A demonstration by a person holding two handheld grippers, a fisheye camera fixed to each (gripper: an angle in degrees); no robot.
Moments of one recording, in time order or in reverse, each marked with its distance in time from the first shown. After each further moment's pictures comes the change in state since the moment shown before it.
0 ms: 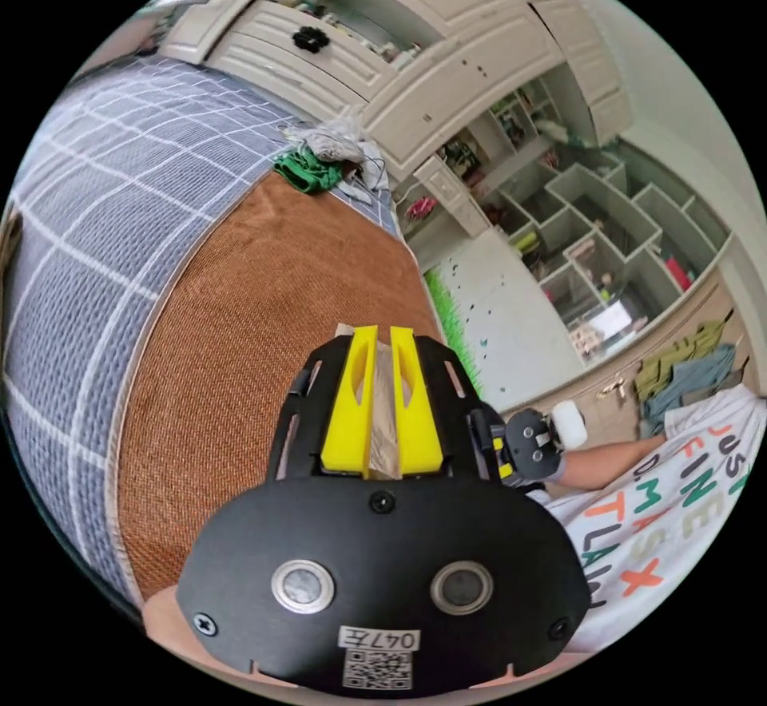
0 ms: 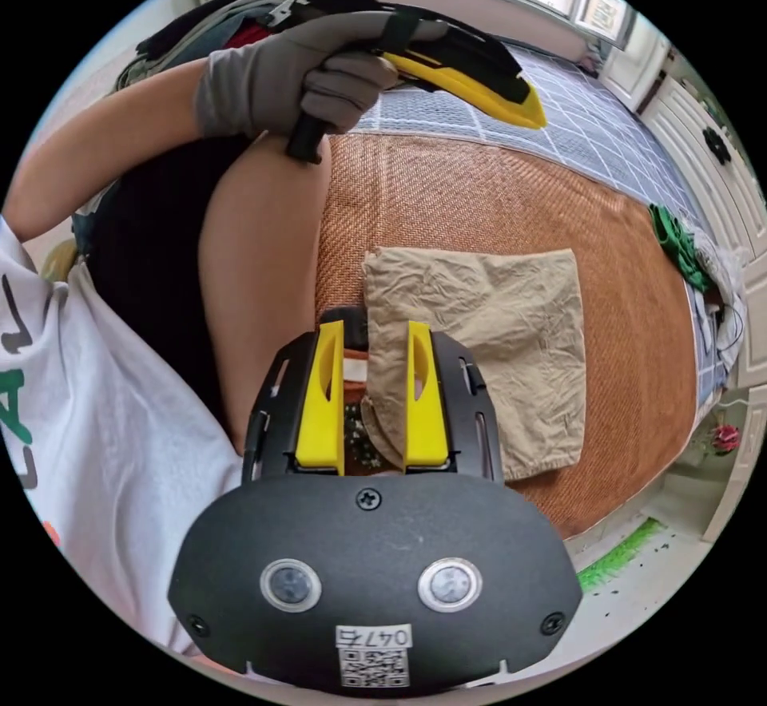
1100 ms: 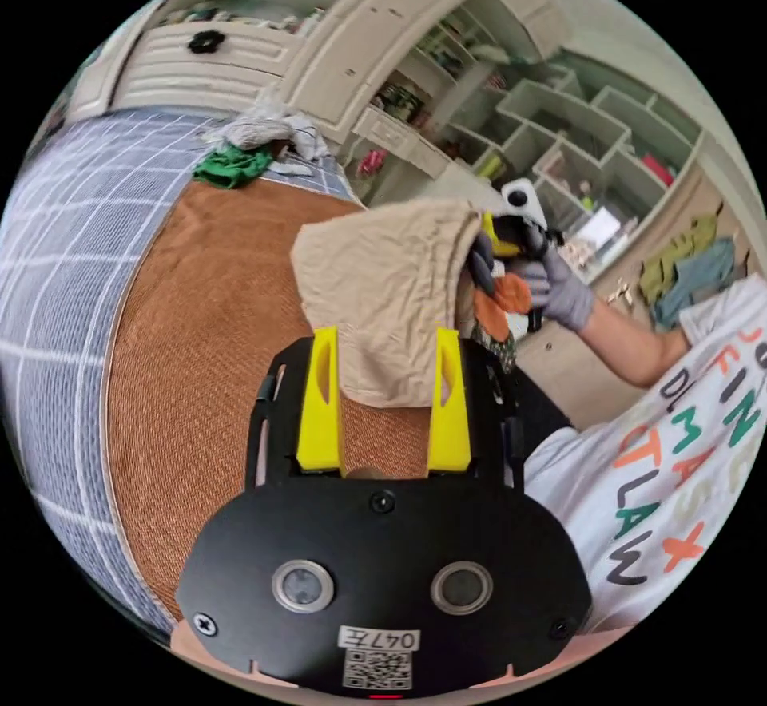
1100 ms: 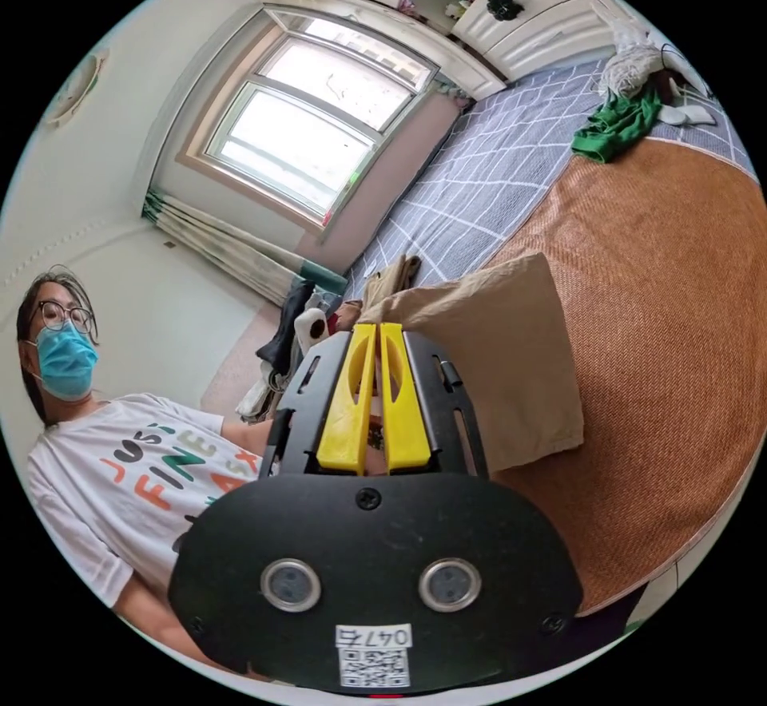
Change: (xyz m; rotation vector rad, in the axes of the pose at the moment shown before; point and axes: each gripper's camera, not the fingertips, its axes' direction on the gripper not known) left arm 0.046 0.030 -0.001 -0.271 -0.145 0.509; right arm 0.410 0.354 0.086 0.674 -0.698 0.572
